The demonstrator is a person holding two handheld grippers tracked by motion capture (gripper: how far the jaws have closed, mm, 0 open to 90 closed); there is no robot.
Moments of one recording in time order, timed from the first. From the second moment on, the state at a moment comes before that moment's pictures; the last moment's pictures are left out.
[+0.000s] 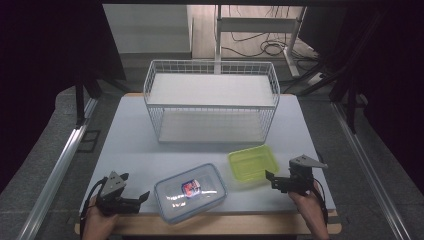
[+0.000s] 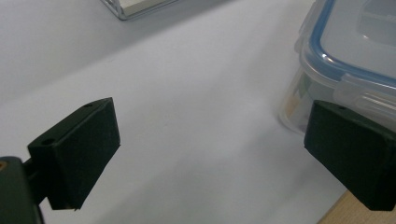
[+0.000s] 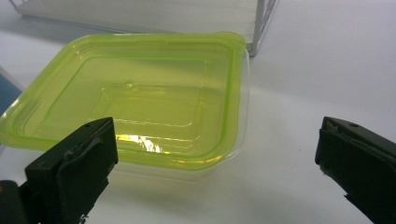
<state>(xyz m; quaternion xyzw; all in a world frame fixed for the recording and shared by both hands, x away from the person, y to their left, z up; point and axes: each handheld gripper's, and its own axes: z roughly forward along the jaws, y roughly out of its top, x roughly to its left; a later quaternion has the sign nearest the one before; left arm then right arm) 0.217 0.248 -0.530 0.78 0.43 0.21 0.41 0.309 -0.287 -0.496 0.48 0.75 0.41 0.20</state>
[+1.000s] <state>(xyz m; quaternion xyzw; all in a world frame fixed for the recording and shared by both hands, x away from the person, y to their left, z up) 0.219 0.249 -0.531 0.77 0.43 0.20 0.42 0.310 -0.259 -0.473 0.43 0.79 0.39 0.19</state>
